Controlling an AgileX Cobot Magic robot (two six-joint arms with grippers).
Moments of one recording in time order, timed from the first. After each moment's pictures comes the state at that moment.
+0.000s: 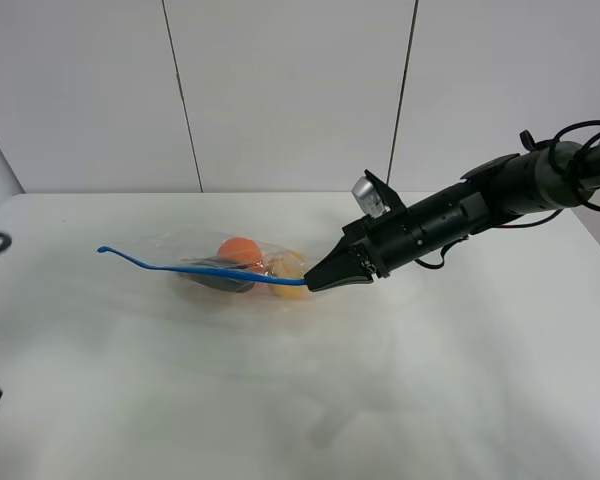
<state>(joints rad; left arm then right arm) 0.03 0.79 -0.63 -0.11 1.20 0.07 0.19 2.04 -1.21 1.23 1.10 -1.08</state>
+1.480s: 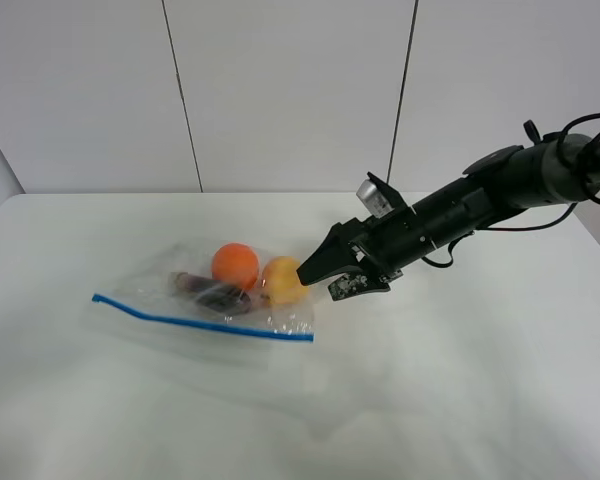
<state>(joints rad) 0.03 0.00 -0.57 -0.09 1.16 0.06 0.19 2.00 -1.22 1.09 1.04 -0.89</state>
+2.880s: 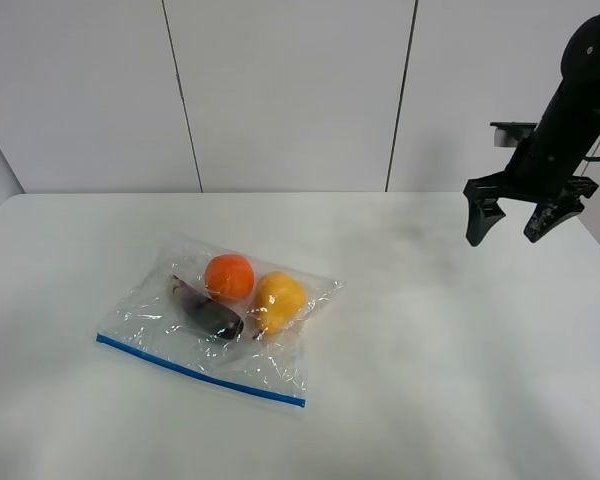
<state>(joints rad) 0.03 0.00 -0.57 -0.09 1.17 0.06 -0.02 1.90 -1.57 0.08 1.20 -0.16</state>
